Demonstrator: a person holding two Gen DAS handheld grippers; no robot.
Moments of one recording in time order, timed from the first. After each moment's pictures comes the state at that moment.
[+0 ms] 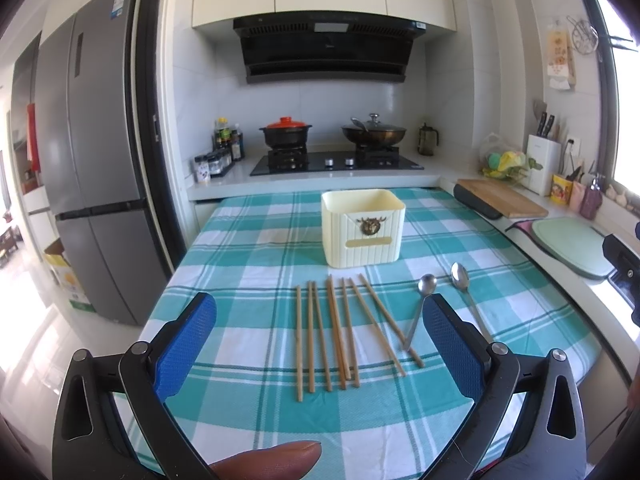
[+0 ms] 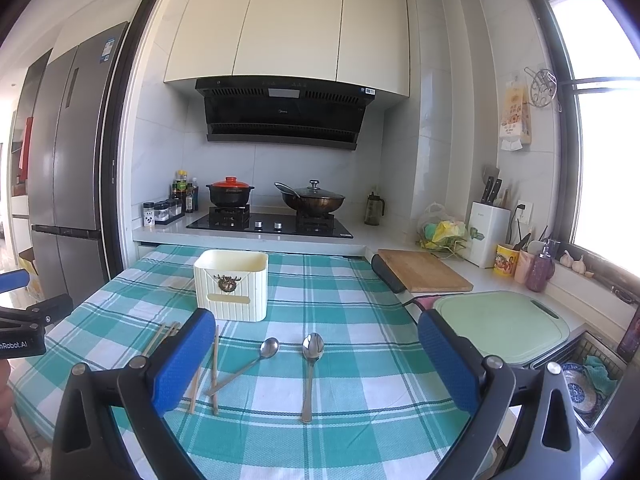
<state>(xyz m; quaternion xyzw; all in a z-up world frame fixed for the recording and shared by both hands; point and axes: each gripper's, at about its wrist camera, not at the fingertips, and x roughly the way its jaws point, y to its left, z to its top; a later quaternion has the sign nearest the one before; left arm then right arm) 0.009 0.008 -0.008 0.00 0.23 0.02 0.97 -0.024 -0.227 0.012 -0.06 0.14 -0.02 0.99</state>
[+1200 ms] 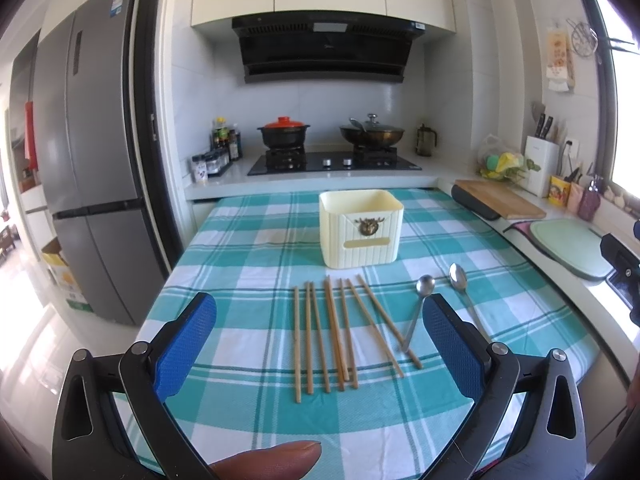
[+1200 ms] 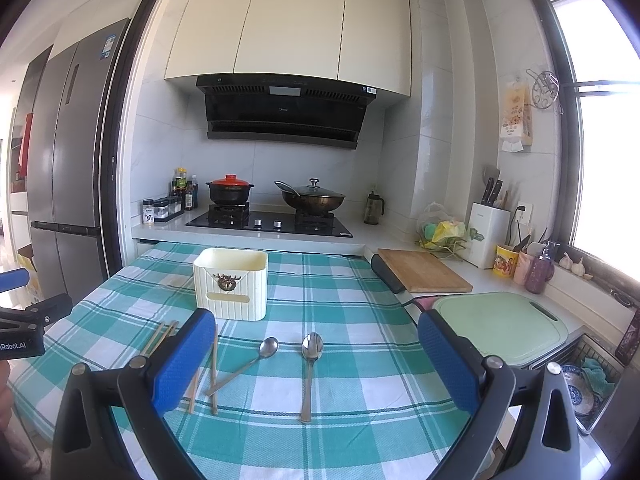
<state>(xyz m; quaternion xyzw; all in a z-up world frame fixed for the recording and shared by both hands) 0.006 0.005 -0.008 0.00 0.22 0.02 0.97 -0.025 -0.224 0.009 -0.06 0.14 -0.02 0.99</state>
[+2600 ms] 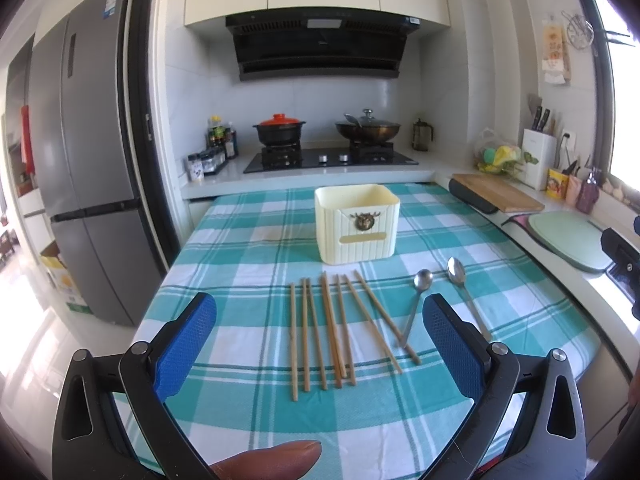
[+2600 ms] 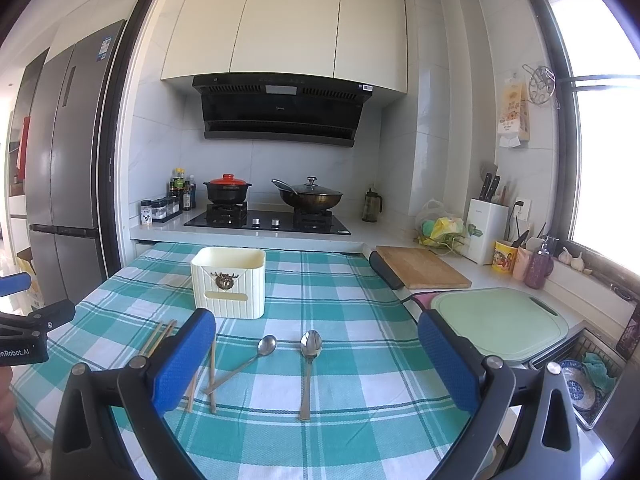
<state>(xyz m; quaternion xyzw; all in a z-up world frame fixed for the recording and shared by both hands) 0.009 -0.002 -0.012 0.01 0.23 0.01 0.97 -0.025 -0.225 0.006 -0.06 0.14 -0.02 0.99</state>
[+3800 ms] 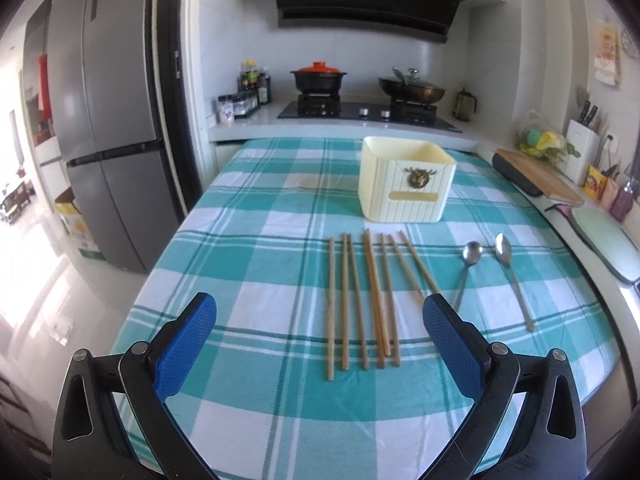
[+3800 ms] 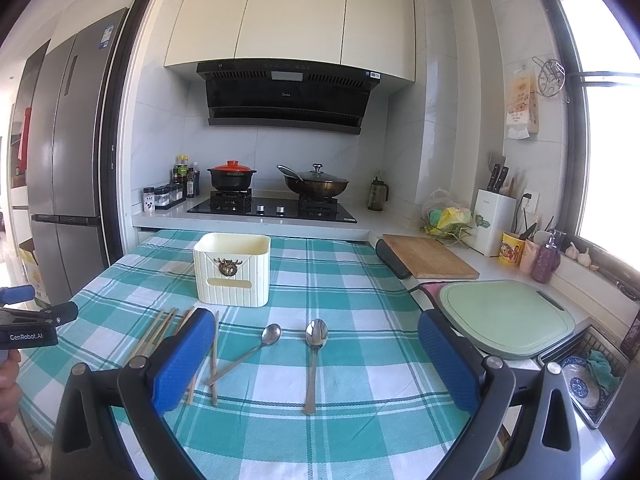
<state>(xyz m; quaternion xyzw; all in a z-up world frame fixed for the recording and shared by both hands) 0.052 0.045 -0.056 -0.03 0.32 0.07 0.94 -0.013 -0.220 -0.009 -0.06 0.17 -0.01 0.98</state>
